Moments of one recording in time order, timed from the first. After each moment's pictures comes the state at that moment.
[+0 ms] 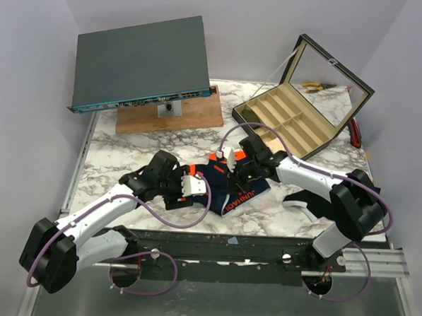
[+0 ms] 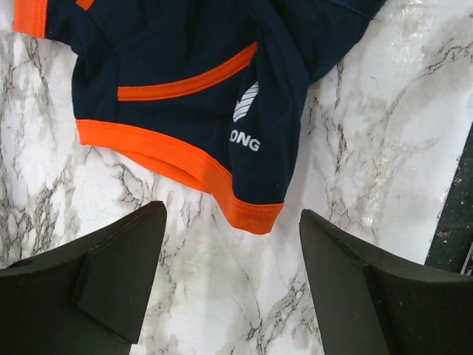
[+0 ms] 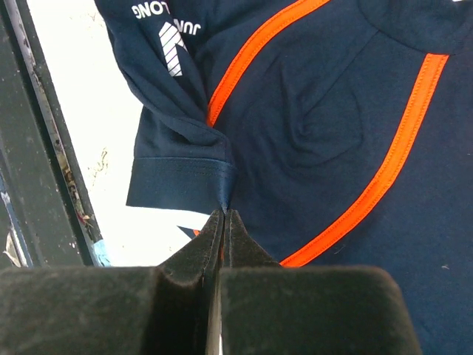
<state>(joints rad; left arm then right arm) -0.59 1.02 0.59 -0.47 0.36 0.80 0.69 1.61 0.96 -0.37 -0.57 -0.34</state>
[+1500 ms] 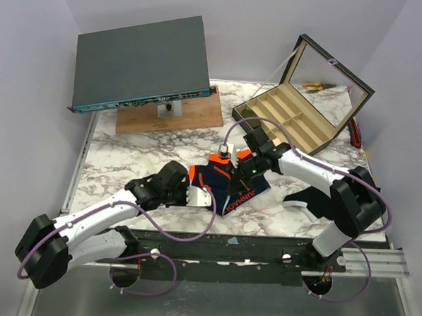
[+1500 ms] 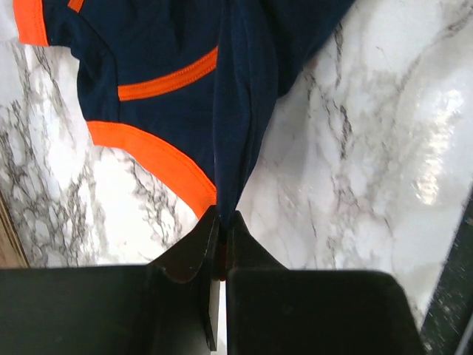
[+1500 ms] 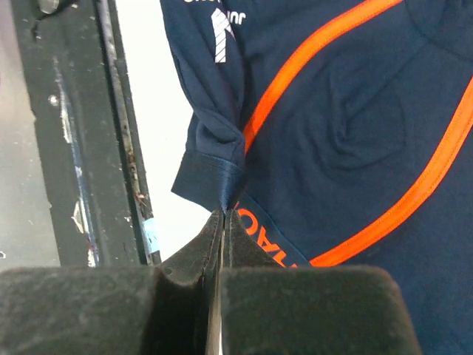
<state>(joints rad) -0.78 1.03 0.56 -0.45 0.12 0.82 0.63 1.64 1.04 -0.51 -0.76 -0.39</state>
